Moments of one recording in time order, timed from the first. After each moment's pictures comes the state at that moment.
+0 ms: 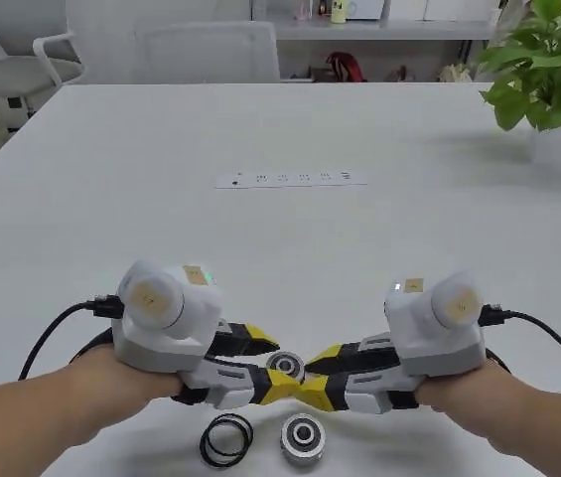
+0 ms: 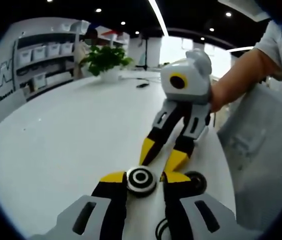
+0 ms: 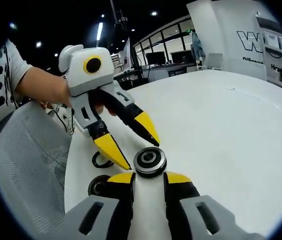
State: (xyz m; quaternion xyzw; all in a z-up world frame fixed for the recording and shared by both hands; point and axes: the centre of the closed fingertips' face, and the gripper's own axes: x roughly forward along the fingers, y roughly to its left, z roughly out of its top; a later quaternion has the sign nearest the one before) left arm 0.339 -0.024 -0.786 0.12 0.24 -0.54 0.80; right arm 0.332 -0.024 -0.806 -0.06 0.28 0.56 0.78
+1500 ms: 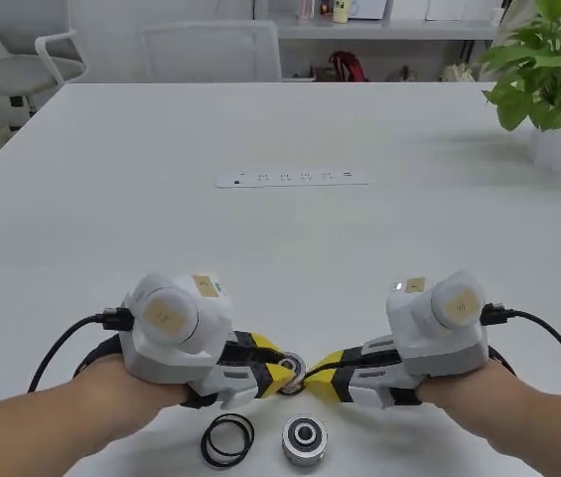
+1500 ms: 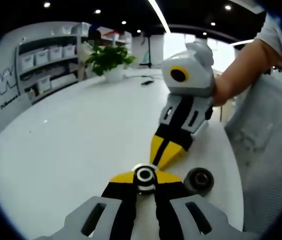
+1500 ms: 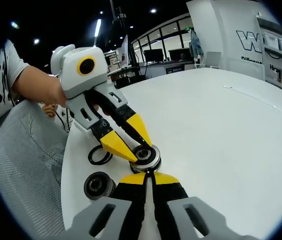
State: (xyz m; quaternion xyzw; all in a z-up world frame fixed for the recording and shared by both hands) left arm 0.341 -0.021 -0.791 0.15 0.23 -0.52 0.81; right arm 0.337 -0.029 -0.811 -0.07 0.29 0.54 0.78
